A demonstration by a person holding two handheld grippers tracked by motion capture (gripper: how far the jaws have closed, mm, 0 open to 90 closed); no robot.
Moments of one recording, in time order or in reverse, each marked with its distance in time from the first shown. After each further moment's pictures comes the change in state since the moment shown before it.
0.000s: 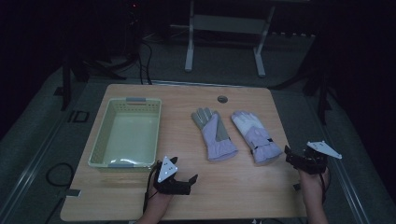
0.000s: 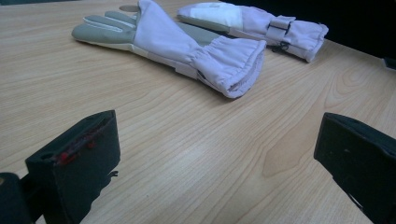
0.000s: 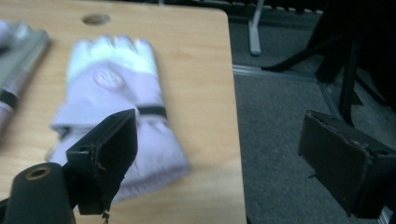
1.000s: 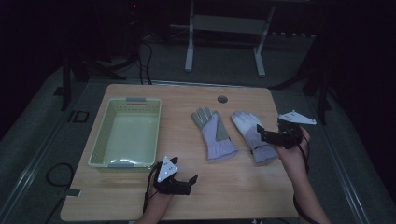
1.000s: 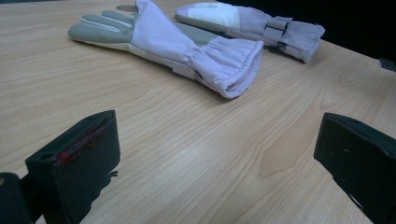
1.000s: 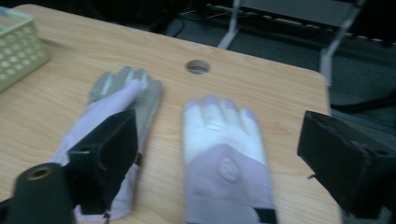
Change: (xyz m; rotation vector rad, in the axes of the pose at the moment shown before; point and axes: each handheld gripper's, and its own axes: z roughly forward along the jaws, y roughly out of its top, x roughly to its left) left arm 0.000 0.000 0.000 -0.002 -0.012 -0.004; right arm 0.080 0.091 0.014 -0.001 0.254 -0.143
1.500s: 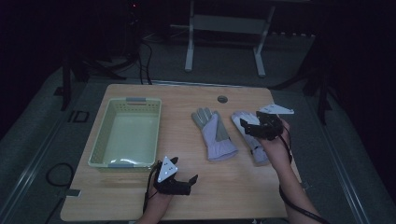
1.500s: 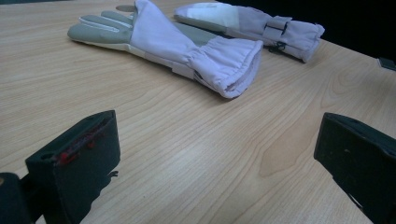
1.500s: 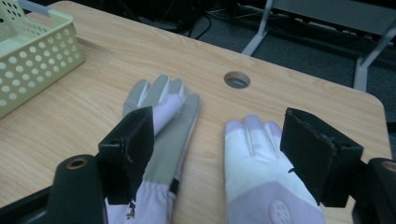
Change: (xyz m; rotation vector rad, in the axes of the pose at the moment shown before) left arm 0.000 0.000 0.000 0.000 -0.002 0.001; right arm 0.033 0.023 0.035 0.015 0.093 -0.056
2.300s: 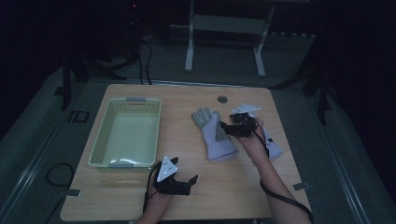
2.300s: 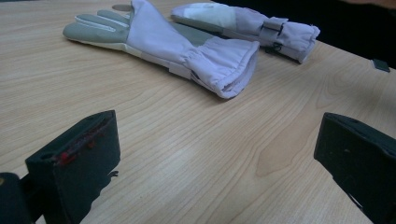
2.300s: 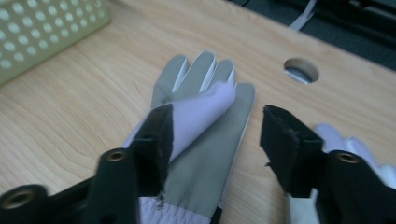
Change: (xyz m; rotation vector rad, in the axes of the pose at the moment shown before) left arm 0.001 0.000 0.000 -0.002 -0.016 -0.006; right arm 0.030 -0.007 0.078 0.118 0.128 -0.112
